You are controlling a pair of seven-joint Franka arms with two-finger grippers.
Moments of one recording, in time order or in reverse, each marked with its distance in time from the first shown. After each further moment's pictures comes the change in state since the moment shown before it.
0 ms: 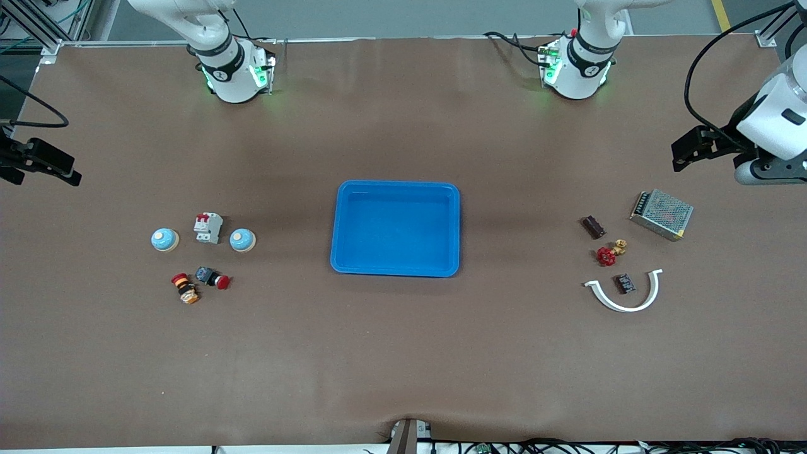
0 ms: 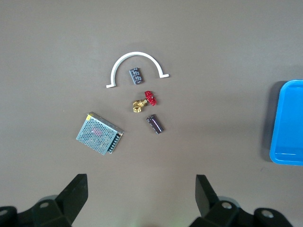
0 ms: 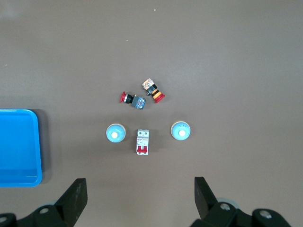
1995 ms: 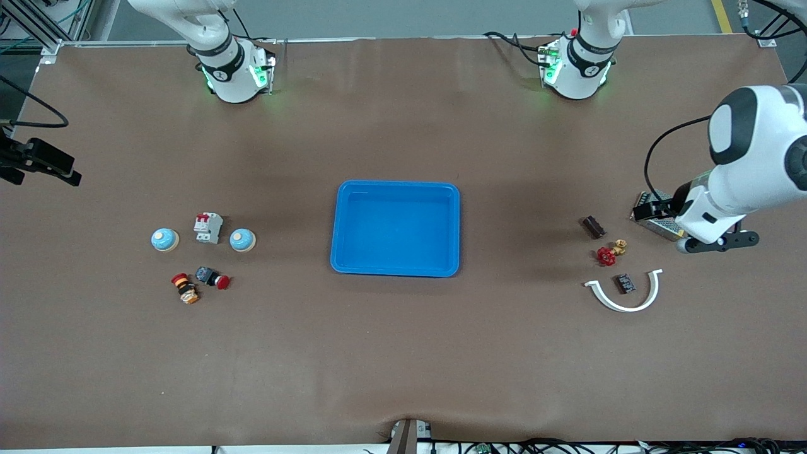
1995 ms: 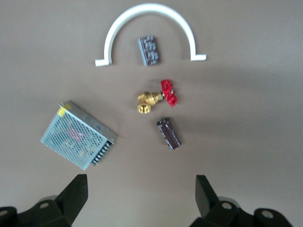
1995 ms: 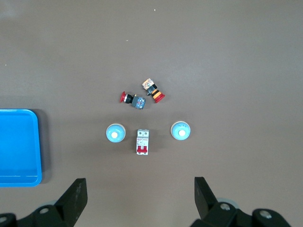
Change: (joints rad) left arm 0.095 0.117 0.007 -0.442 0.000 0.405 -0.101; right arm 0.000 0.000 0.000 0.000 0.000 0.000 0.000
